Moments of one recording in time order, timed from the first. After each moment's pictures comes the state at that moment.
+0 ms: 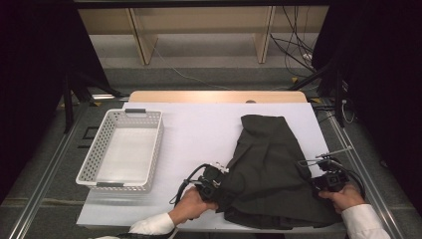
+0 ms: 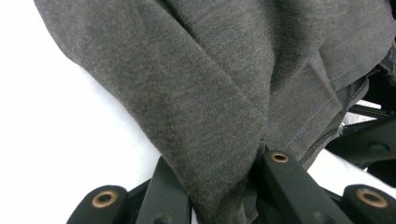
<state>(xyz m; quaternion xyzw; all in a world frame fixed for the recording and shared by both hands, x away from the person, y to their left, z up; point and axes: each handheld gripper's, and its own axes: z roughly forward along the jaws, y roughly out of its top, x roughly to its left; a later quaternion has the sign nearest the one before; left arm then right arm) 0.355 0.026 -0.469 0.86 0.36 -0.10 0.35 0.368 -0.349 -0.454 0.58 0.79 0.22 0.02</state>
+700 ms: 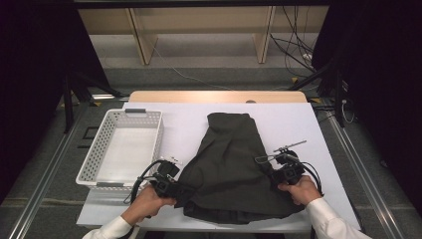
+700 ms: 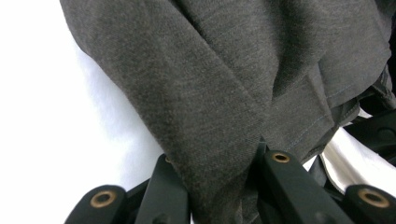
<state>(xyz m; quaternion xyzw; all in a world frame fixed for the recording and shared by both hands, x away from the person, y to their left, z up) 0.359 0.132 -0.460 0.84 0.42 -0.09 0.34 0.387 -0.244 -0.453 0.52 0.82 0.25 0.03</state>
